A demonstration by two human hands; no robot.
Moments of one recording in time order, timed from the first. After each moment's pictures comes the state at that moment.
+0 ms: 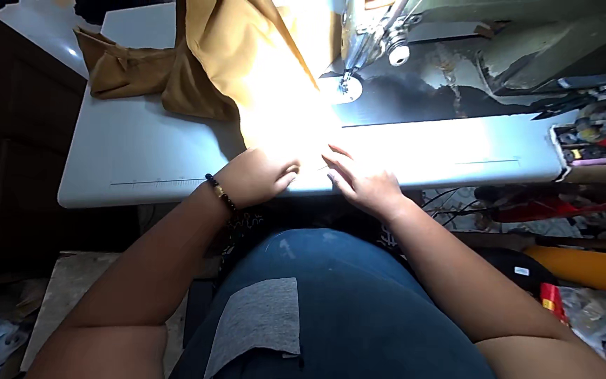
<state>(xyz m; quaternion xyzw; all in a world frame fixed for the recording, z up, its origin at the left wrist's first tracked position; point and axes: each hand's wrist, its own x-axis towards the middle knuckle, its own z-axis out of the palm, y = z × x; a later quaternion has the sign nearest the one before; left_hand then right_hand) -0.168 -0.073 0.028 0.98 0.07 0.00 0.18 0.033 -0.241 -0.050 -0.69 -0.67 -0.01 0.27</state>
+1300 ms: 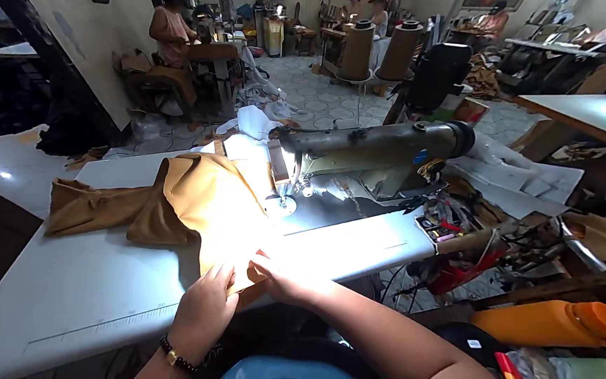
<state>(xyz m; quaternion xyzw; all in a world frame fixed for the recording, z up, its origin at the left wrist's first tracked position) -0.179 -0.112 0.015 0.93 0.30 0.18 0.11 0.005 -0.193 -0.019 -0.59 -0.73 0.06 0.34</state>
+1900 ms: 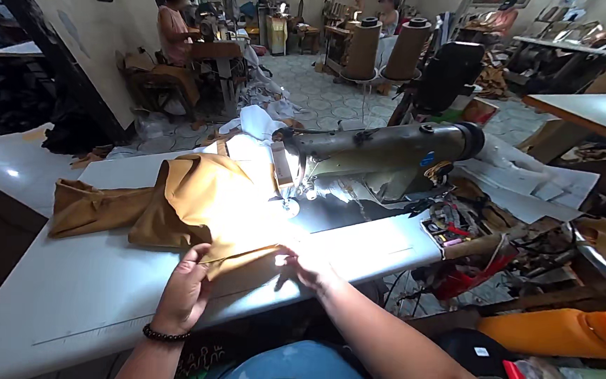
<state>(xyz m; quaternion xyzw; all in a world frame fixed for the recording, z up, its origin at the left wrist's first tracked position) -0.172 -0.072 0.011 0.50 0.30 0.39 0.71 0.022 -0.192 0.008 -0.55 -0.23 0.44 0.67</state>
